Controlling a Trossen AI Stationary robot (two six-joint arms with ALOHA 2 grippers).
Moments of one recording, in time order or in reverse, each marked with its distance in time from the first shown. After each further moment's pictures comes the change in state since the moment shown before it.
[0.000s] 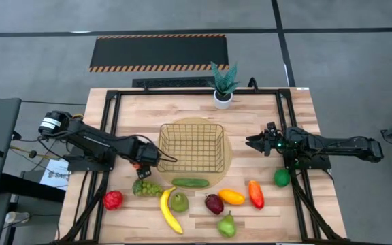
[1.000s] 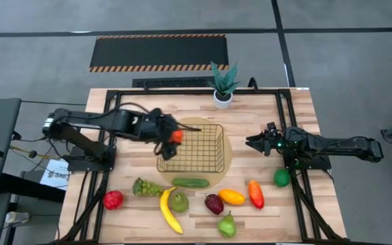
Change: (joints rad) left arm 0.081 0.060 0.775 -0.072 -0.208 0.270; right arm 0.000 0.000 0.000 0.000 -0.003 0.000
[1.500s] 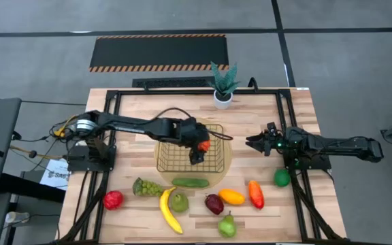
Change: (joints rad) left arm 0.100 0.363 -0.002 0.348 0.161 0.217; right arm 0.000 0.000 0.000 0.000 0.000 -0.001
